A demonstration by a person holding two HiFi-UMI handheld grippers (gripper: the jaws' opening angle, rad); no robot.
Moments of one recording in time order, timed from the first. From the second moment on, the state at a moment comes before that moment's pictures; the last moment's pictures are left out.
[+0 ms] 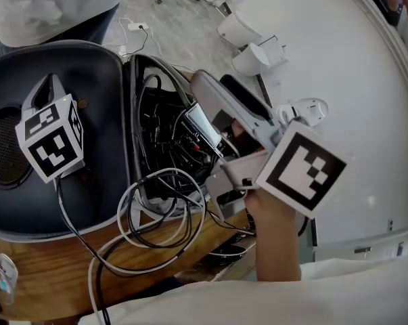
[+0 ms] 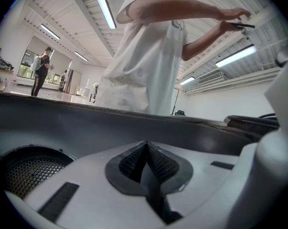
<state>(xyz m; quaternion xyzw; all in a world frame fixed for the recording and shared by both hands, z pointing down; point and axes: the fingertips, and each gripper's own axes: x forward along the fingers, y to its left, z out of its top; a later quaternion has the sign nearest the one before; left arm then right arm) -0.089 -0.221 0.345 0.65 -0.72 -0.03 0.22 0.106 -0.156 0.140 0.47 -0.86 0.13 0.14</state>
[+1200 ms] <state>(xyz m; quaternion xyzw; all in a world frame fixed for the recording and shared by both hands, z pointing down) -0.089 -0.221 0.345 0.66 -0.72 -0.03 0.22 0.134 -0.088 0.165 0.53 -0.84 0.05 0.08</state>
